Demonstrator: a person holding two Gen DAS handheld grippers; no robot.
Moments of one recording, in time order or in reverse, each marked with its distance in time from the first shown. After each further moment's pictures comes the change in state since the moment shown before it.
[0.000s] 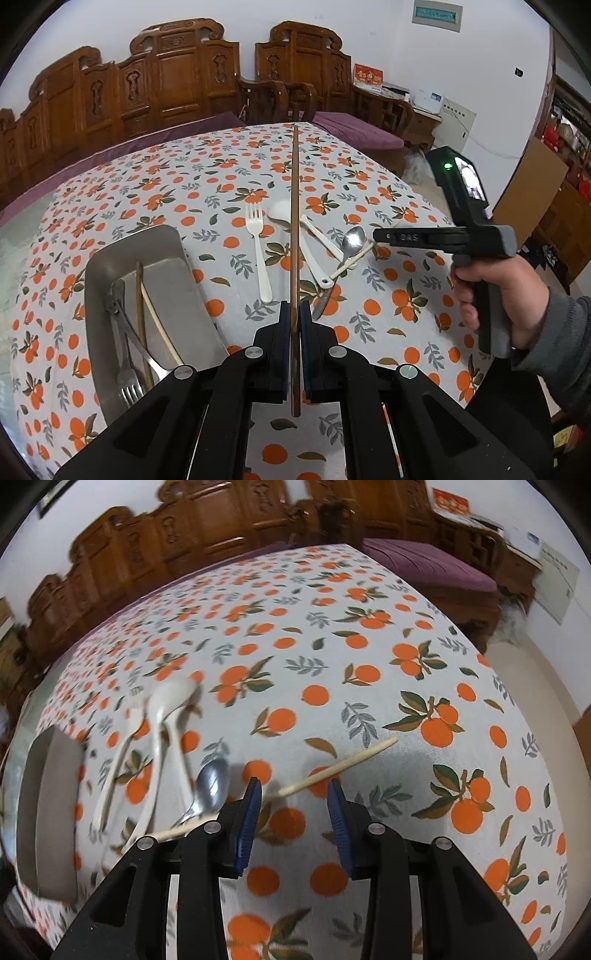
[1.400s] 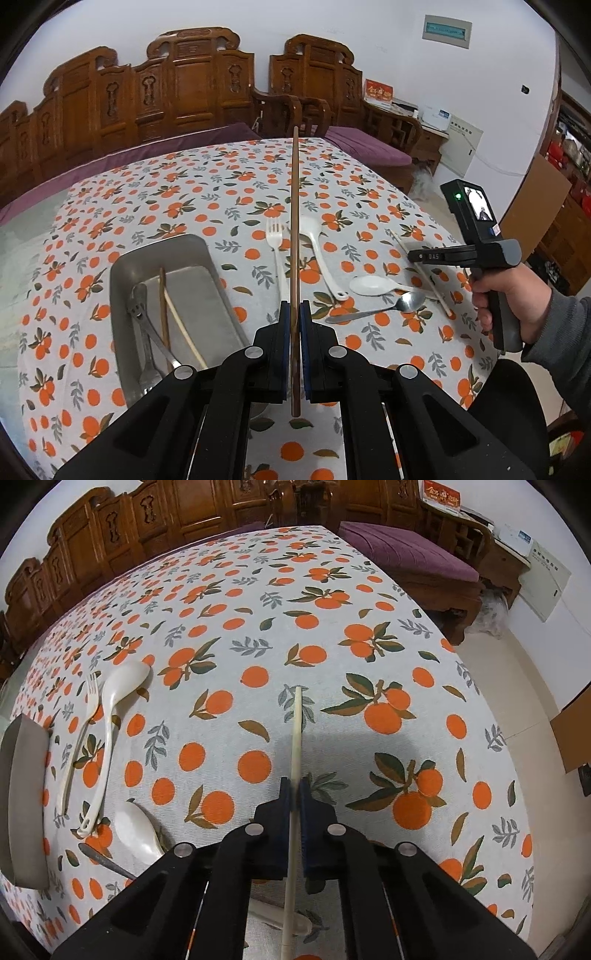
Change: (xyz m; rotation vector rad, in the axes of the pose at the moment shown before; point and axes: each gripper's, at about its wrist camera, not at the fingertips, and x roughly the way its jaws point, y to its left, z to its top) left arm -0.022 0.018 0.002 -0.040 -0.049 0.025; right arm -0.001 -0.027 0.001 -0.029 0.079 -0.092
